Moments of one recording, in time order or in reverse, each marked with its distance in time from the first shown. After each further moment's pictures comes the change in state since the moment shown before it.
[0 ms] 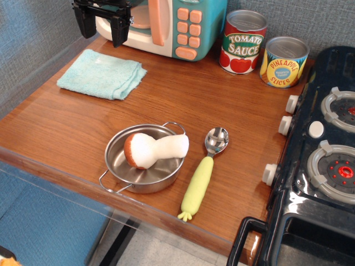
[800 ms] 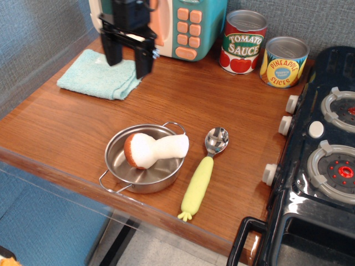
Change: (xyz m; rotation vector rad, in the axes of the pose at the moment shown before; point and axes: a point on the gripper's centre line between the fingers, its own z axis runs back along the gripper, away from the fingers) arm -0.038 -0.085 -0.002 -0.046 0.033 -0.252
